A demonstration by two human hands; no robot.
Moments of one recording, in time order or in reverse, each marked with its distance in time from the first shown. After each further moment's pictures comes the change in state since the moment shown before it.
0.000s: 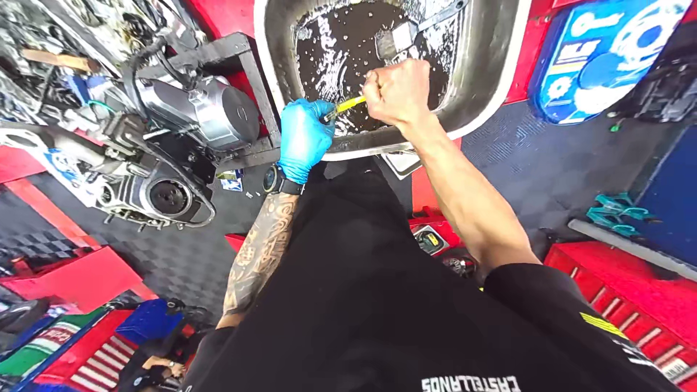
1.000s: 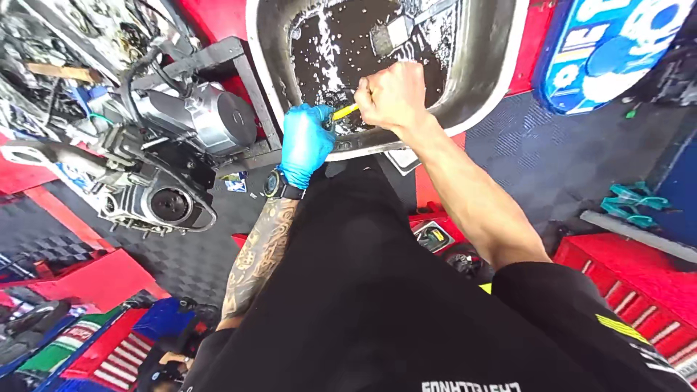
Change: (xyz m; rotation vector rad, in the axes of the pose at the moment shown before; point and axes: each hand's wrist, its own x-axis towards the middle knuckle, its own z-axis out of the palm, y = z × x) left_hand 0.001 0.012 0.004 0.038 -0.069 0.013; right_hand -0.005 -0.008 -0.009 -0.061 -0.079 0.014
